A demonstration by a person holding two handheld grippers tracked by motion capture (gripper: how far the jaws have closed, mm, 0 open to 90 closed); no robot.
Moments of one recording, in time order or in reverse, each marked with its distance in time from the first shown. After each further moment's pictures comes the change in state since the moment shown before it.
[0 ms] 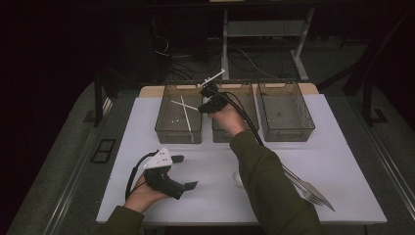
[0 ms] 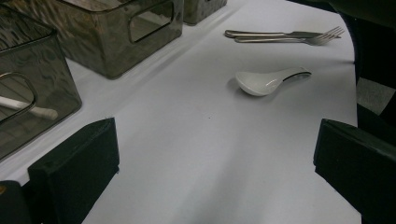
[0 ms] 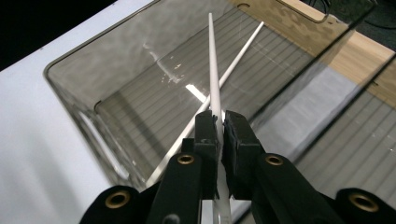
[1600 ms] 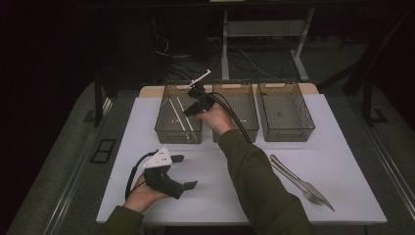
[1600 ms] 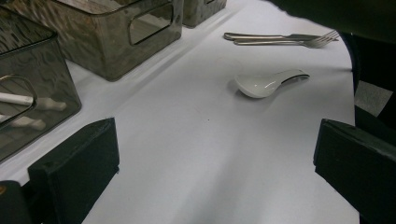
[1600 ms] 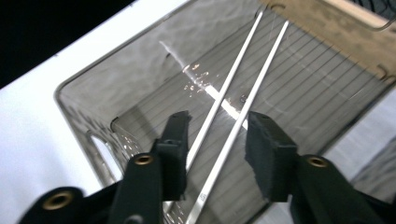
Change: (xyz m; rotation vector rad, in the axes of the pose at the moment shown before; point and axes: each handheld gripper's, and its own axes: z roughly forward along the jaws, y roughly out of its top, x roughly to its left) left arm 0.001 0.000 -0.001 -0.003 -0.005 -0.004; right arm 0.013 0.015 0.028 0.015 0.071 -0.003
